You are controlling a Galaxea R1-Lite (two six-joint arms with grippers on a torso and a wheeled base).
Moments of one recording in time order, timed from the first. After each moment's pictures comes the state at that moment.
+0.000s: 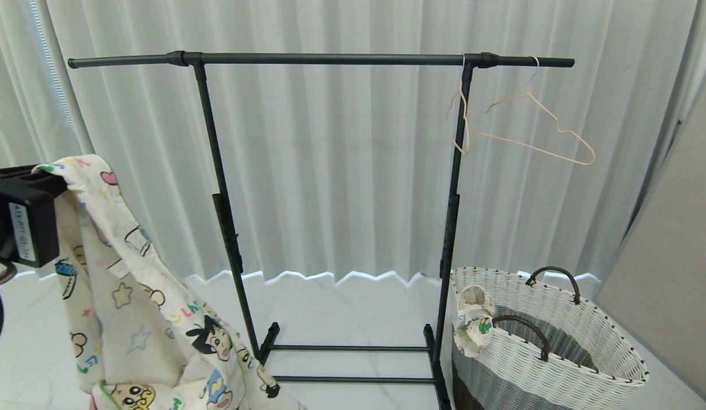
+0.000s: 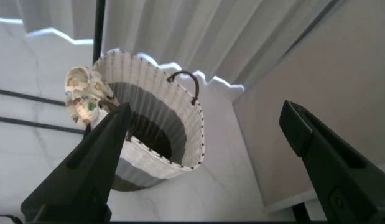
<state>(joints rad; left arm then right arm) -0.43 1.03 -0.90 0.01 0.45 0.34 0.12 0.95 -0.82 0.15 -0.18 -0.30</state>
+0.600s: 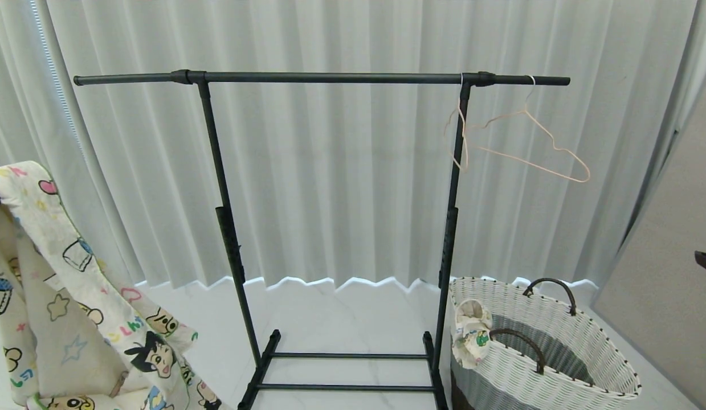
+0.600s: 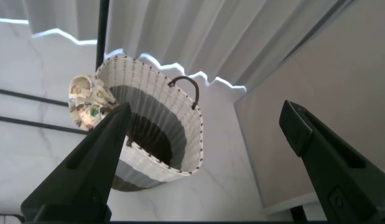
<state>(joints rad) -0.29 0.93 -0.84 0.00 0.37 0.34 0.12 0.98 -0.82 0.14 -0.15 -0.30</state>
